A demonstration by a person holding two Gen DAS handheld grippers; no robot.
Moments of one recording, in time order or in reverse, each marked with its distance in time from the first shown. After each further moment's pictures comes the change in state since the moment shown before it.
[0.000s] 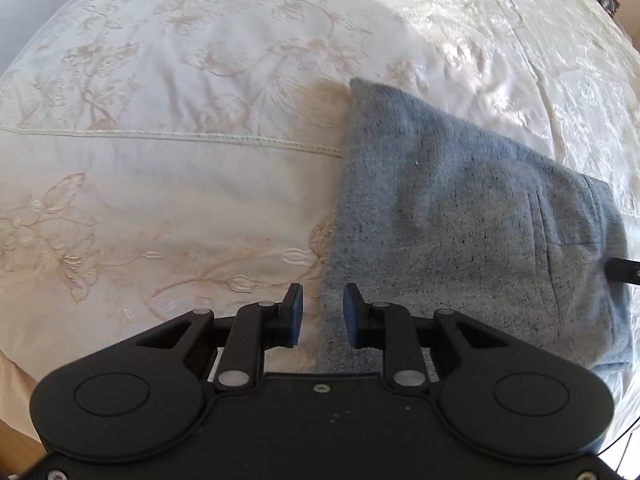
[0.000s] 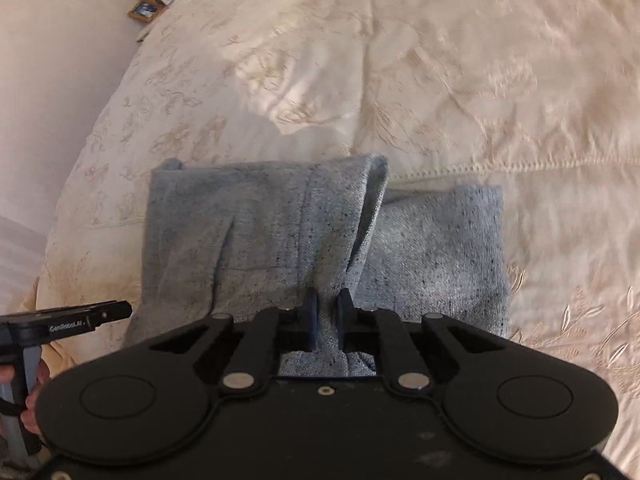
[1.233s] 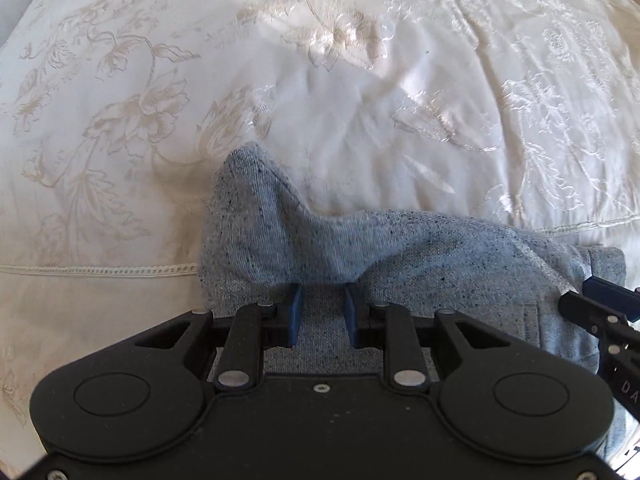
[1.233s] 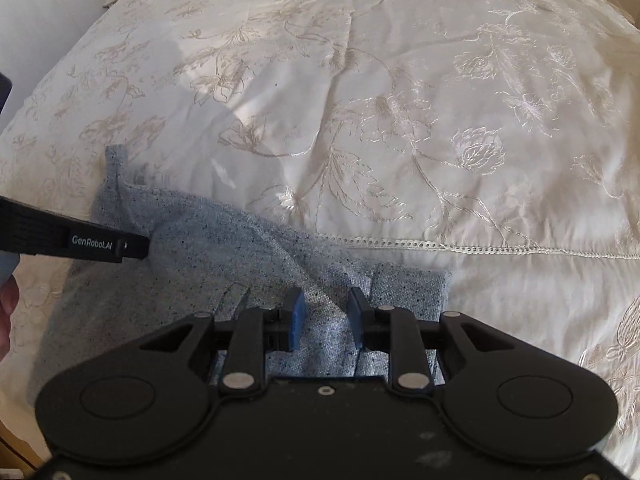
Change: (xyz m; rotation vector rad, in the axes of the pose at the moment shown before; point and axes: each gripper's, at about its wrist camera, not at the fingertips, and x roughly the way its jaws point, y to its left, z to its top) left arm 0.083 -0.127 0.078 0.192 0.120 -0.006; right arm 0.033 0.001 0.029 -0.164 -0.021 -0.299
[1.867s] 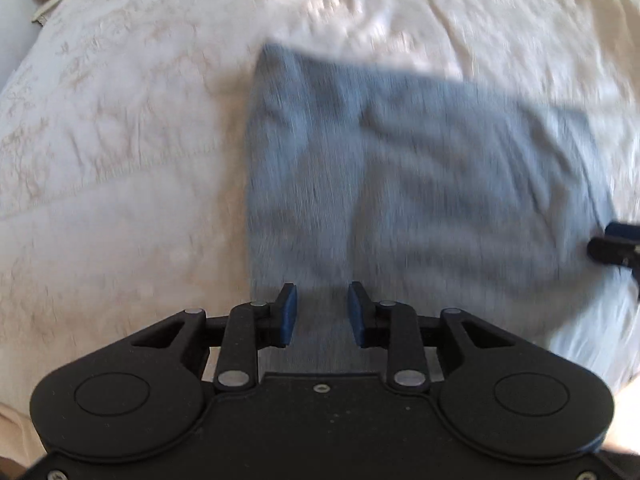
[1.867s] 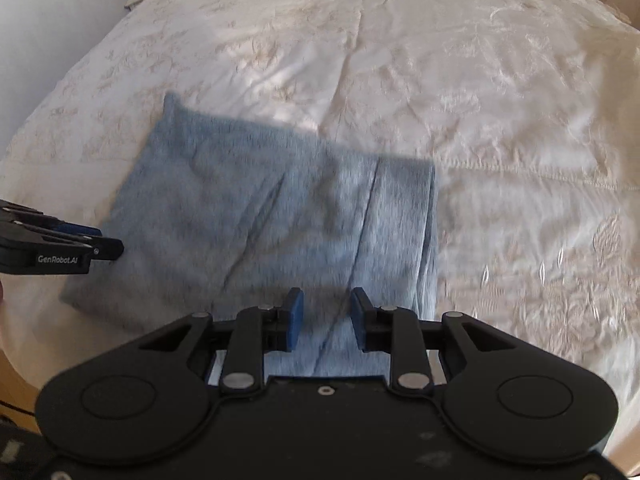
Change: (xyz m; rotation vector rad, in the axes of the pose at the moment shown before) left arm -0.055 0.010 -0.121 0.127 -0.050 0.055; right arm -0.064 0.010 -0.095 -0.015 -0.014 0.026
